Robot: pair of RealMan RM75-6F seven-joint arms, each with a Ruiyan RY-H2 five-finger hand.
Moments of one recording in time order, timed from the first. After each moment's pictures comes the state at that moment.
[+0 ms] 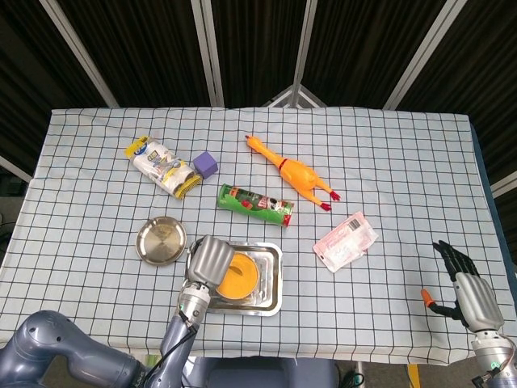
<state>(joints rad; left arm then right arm) -0.93 -1.90 -0.09 -1.79 0.73 1.56 1.57 0.10 -1.04 0.03 -1.73 -1.42 1.30 0.26</state>
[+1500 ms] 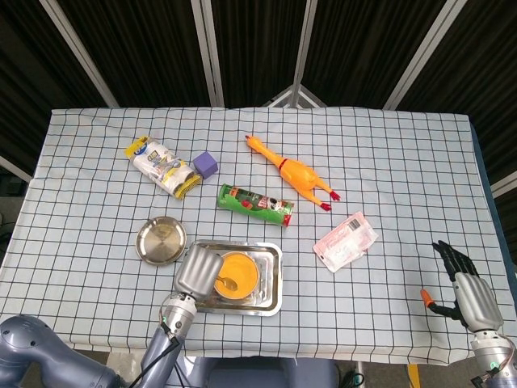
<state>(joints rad) -0.86 -1.82 -0.07 -1.96 0.75 1.60 1.51 0.10 -1.04 0.03 -1.74 -1.42 1.30 0.25</state>
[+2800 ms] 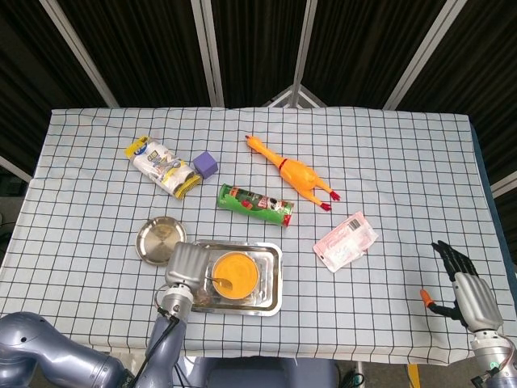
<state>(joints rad) -0.89 -1.81 -0.37 -2.10 0.28 1.71 1.56 0.10 -1.04 0.03 -1.74 -1.42 1.29 0.26</state>
